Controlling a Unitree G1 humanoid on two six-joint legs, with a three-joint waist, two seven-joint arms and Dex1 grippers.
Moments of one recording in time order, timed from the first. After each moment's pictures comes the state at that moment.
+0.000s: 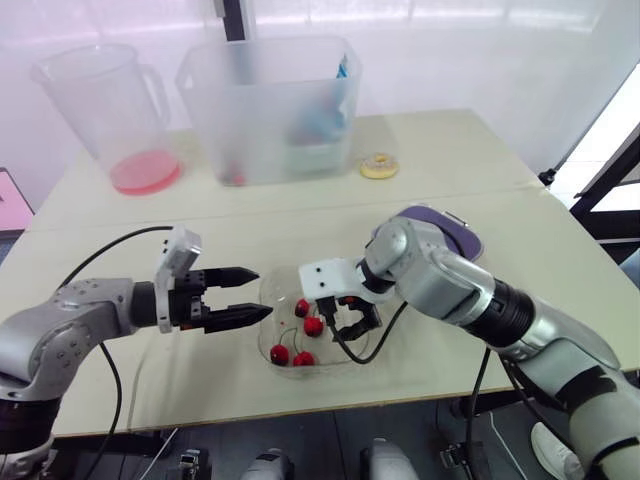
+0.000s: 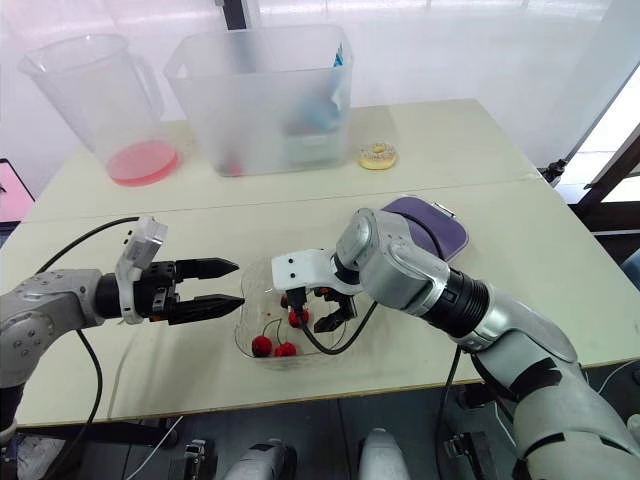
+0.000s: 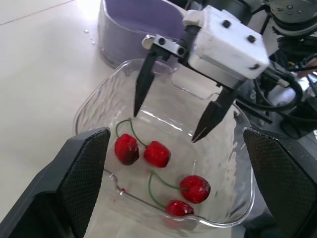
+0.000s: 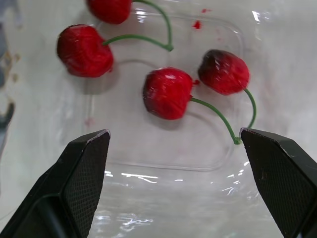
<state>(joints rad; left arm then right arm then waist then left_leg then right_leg) -0.29 0.85 0.18 -0.36 -0.89 0.86 -1.00 -1.07 -0.57 0.81 -0.22 -0.15 0.99 1.35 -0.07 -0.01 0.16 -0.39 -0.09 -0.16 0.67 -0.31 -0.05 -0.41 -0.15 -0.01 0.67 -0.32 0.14</state>
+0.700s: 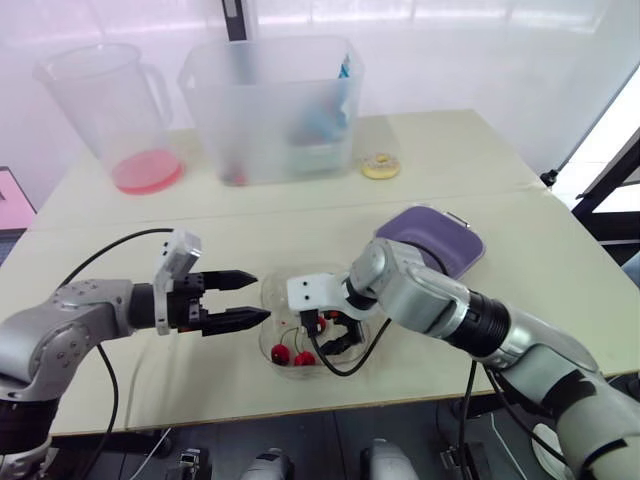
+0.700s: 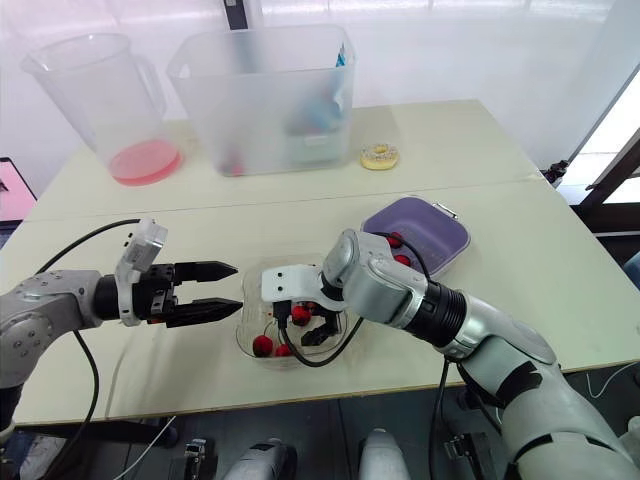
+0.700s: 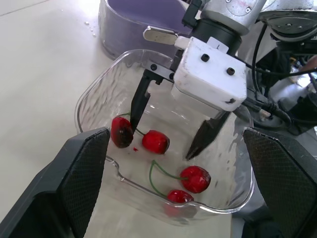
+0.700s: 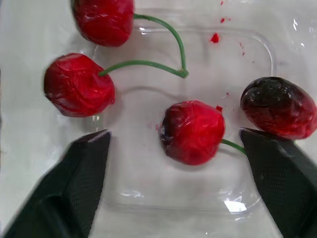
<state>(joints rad) -0.27 0.87 0.18 -0.36 -0.87 0.86 -1.02 -1.04 -0.51 0.87 -0.16 -0.09 1.03 1.23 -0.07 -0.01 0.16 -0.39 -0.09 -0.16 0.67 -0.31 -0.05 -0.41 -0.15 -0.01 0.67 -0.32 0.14</state>
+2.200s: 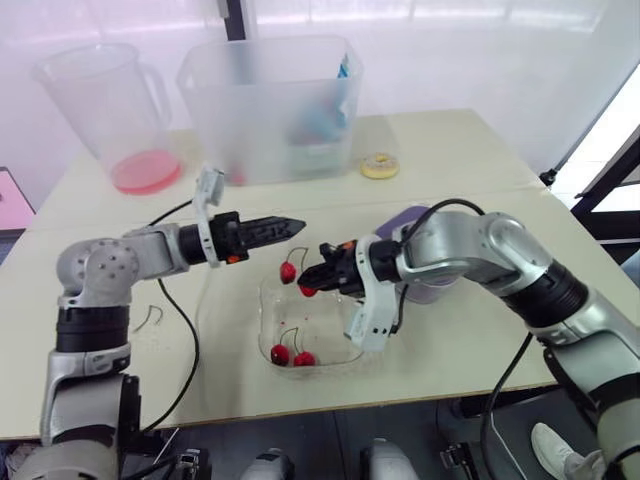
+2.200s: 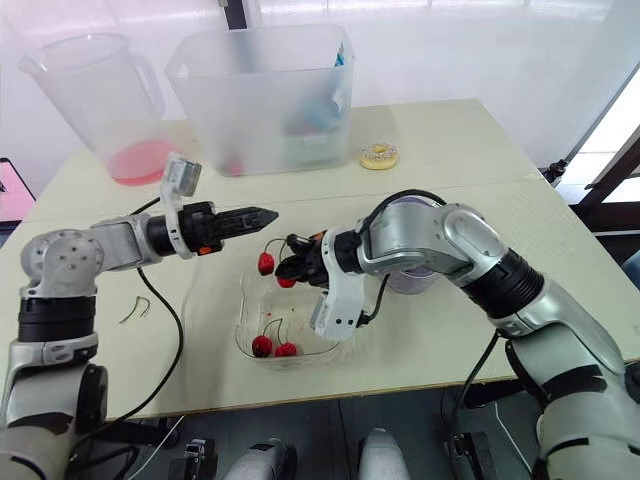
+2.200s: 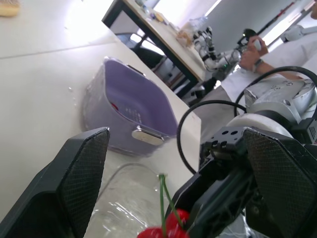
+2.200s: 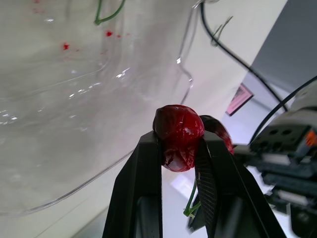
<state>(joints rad) -0.78 0.57 0.19 0.06 -1.08 1.23 -0.75 -1.06 -0.72 0.60 -0.07 -0.59 -0.83 0.87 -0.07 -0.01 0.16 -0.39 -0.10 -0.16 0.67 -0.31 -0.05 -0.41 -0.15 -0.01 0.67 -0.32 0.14</state>
